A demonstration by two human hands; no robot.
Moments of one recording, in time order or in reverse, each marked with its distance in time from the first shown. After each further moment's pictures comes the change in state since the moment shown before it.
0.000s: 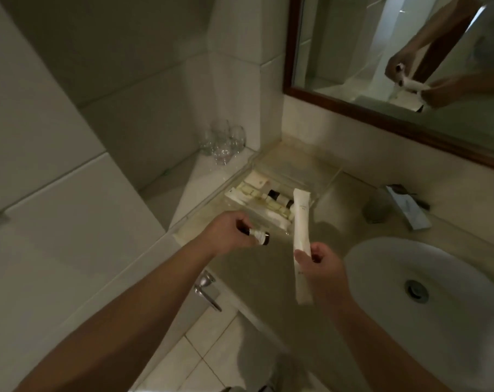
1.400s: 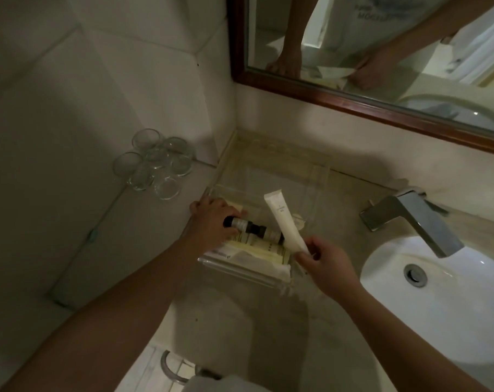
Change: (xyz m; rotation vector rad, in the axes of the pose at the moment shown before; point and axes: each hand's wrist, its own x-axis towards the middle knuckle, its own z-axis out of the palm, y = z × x) left_hand 0.272 -0.058 -0.024 0.651 -0.086 0.374; right_hand 0.165 -0.033 0.031 -0.363 0.007 0.185
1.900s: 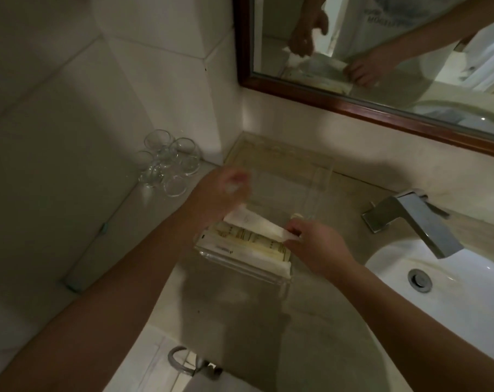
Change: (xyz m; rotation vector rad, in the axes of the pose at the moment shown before) left_hand -0.021 0.059 -0.102 -0.685 0.074 -0.095; right_hand 0.012 -0.037 -0.019 -0.367 -0.050 -0.293
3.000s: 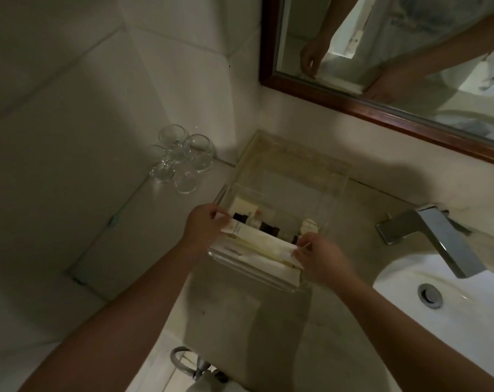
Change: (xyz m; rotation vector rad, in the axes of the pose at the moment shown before) left_hand -0.010 -0.098 0.019 -0.112 0.207 -0.383; right_hand 0.022 0.016 0.036 0.054 -0.125 0.253
